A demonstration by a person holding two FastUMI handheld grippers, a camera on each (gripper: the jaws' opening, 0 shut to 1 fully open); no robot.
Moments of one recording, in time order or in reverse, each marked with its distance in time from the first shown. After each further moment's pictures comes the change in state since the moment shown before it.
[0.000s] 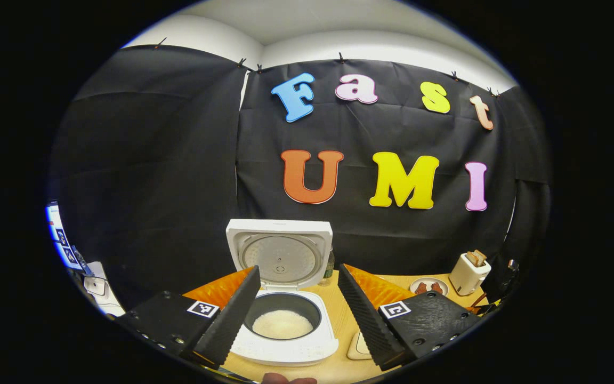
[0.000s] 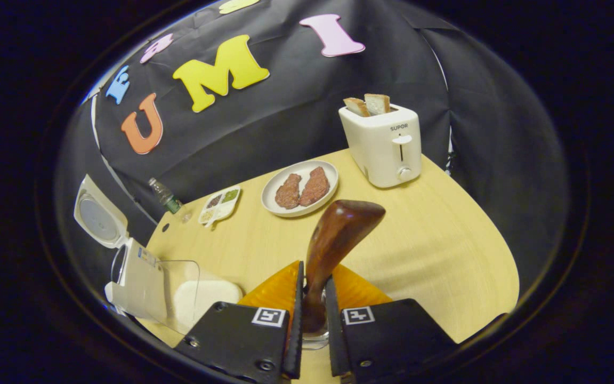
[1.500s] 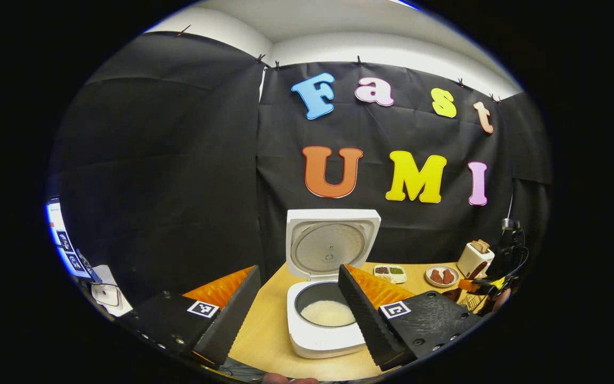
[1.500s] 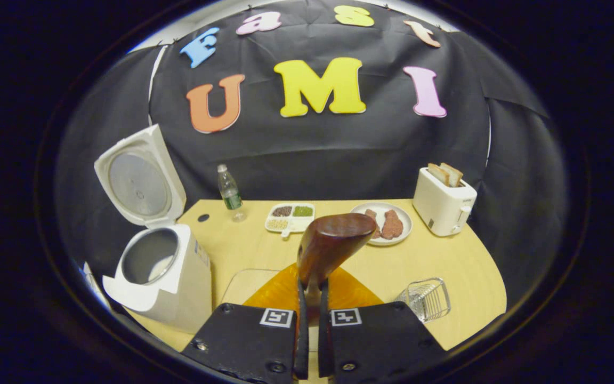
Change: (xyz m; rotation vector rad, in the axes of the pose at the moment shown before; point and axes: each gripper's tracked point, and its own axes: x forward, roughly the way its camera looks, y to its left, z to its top) left arm -0.036 0.136 -0.028 -0.007 0.046 -0.023; right arm -0.026 0.218 -0.020 -0.358 -0.164 -0.043
